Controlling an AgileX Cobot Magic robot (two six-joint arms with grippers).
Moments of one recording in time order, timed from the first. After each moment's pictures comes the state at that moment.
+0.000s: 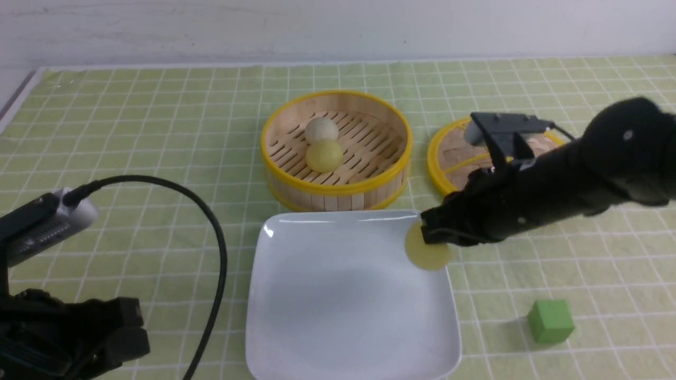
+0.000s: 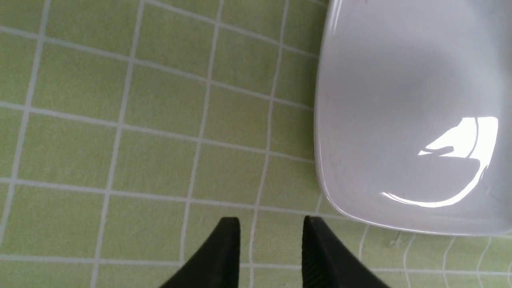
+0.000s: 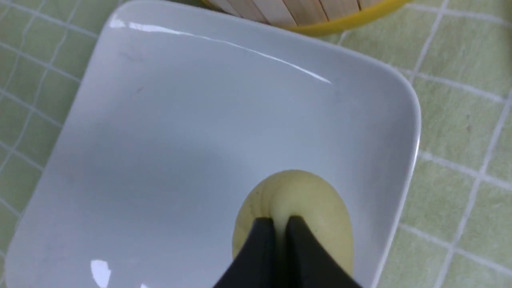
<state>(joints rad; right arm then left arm) 0.43 1.67 -1.01 0.81 0.45 -0.49 -0.06 0.86 -0.56 -0.40 0.81 -0.10</state>
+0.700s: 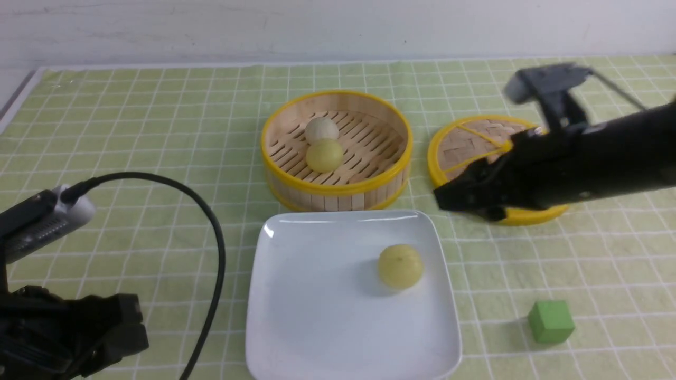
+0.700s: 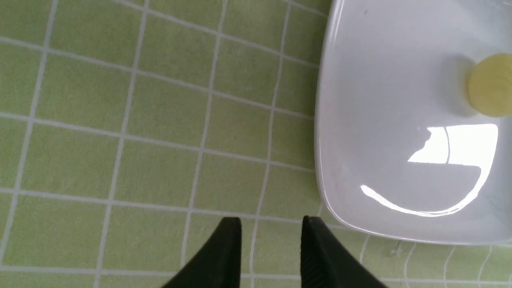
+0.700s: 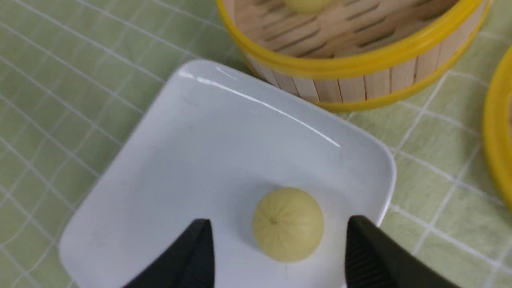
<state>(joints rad) 0.30 1.37 -0.99 0.83 0.60 -0.68 -0.06 0.86 -0.56 -0.40 0.79 -0.10</state>
